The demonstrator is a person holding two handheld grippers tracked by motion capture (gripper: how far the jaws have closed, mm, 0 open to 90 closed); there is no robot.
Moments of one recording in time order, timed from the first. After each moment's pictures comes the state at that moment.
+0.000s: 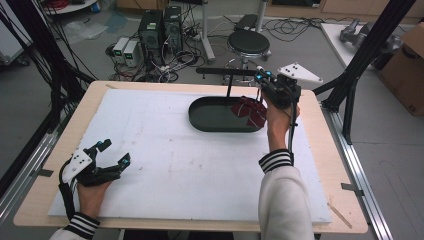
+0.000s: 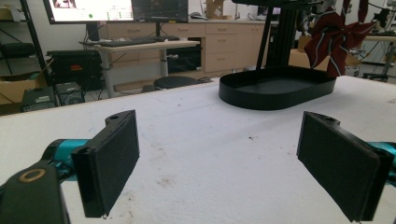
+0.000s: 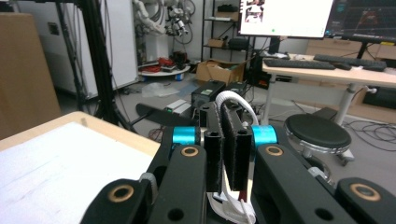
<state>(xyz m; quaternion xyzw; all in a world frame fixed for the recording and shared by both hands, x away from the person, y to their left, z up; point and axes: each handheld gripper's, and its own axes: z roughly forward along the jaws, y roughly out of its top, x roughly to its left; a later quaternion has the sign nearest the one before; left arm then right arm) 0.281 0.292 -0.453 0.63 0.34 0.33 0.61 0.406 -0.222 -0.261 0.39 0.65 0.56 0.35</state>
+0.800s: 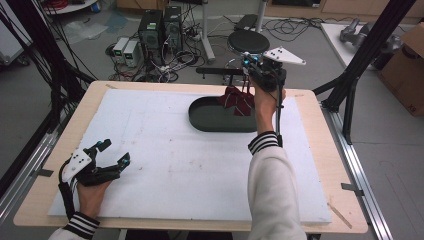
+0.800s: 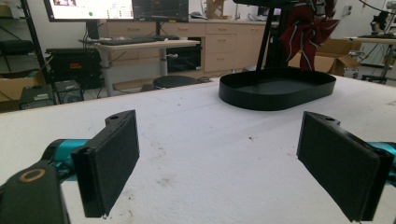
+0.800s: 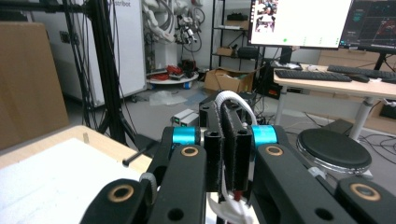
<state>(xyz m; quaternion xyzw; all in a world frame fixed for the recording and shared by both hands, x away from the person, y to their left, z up) 0.282 0.293 -0.453 0.63 0.35 0.33 0.61 0.452 -0.196 -0.253 0.37 0.65 0.57 0.34</state>
